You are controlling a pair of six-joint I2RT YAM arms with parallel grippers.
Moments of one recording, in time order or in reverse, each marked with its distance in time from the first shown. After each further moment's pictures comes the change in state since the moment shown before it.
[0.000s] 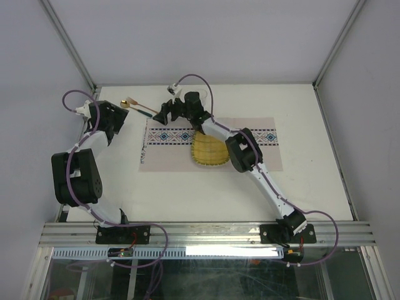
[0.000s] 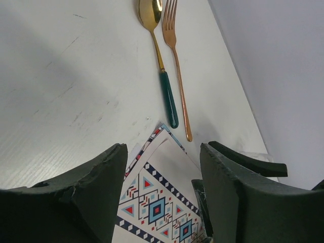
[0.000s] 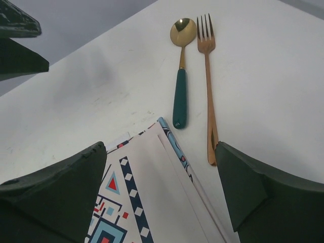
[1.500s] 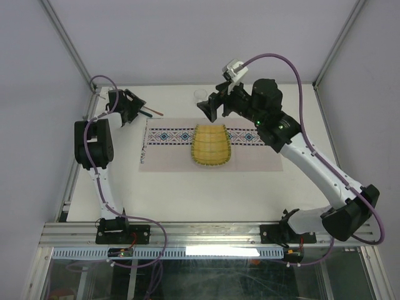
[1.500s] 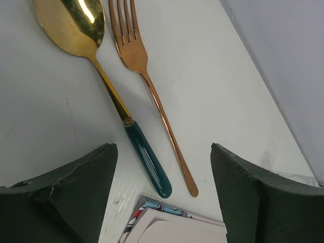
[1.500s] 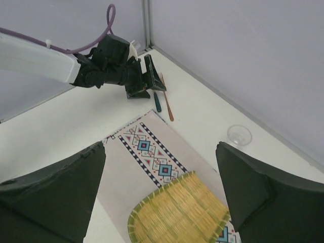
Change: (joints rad) left arm -0.069 0.521 0.415 0.058 0.099 0.088; right arm -0.005 -1.431 -0.908 -0.441 0.309 -0.272
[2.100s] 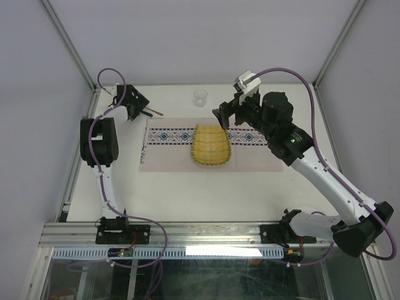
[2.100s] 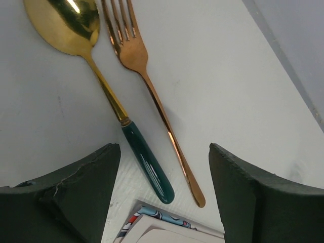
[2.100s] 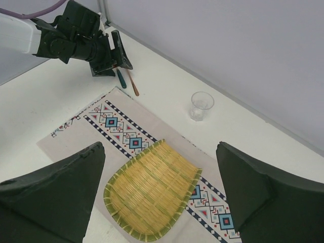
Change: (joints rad) left arm -0.067 0.049 0.154 -0.198 -0.148 0.063; right arm 0.000 -0.182 -0.161 -0.089 0.192 -0.063
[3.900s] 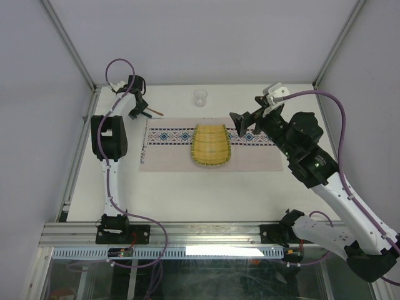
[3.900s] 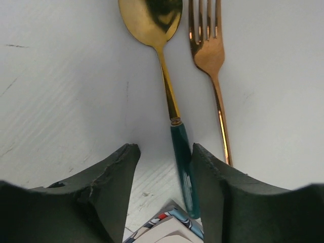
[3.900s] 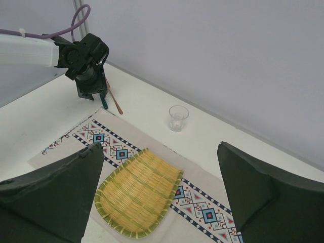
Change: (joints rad) left arm -0.069 0.183 0.433 -0.613 -0.351 -0.043; right arm 0.000 -0.264 -0.144 0.032 0.108 -0.011
